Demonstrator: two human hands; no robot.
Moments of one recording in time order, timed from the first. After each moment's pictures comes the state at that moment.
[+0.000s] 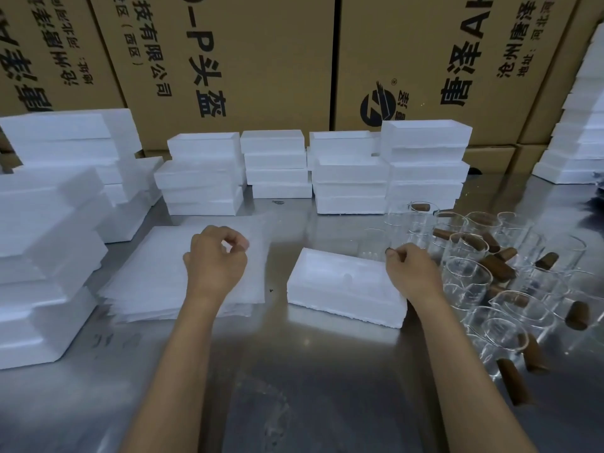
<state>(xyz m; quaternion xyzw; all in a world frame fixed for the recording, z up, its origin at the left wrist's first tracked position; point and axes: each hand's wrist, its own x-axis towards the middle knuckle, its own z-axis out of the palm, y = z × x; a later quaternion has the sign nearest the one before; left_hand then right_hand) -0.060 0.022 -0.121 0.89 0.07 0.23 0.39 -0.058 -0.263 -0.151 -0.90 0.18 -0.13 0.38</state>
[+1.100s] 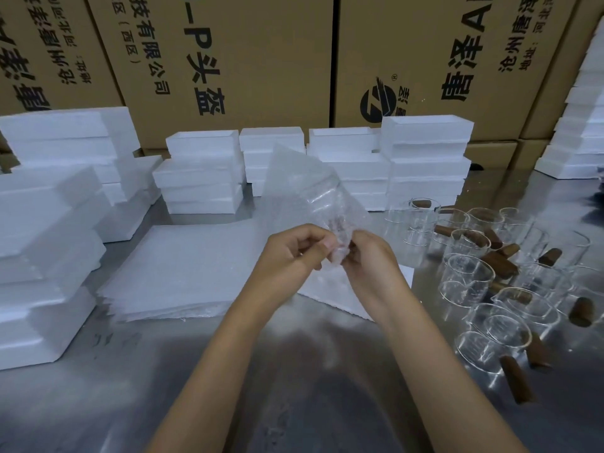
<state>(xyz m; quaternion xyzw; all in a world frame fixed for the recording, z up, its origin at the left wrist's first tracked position) -0.104 -0.050 -0.096 0.75 -0.20 0.05 0.63 -0.083 -0.191 -0.117 -0.56 -0.02 -0.04 0.83</state>
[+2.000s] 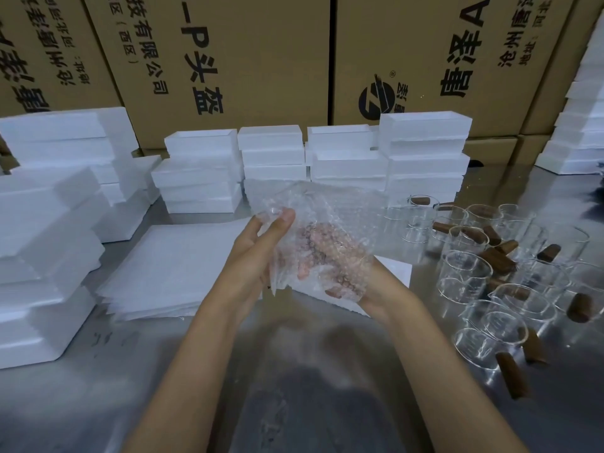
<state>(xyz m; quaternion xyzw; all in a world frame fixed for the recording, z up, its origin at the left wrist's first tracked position) -0.077 -0.021 -0.113 0.63 -0.06 -0.03 0.77 -0.099 -0.194 -0.117 -0.62 -0.05 0.12 0.77</state>
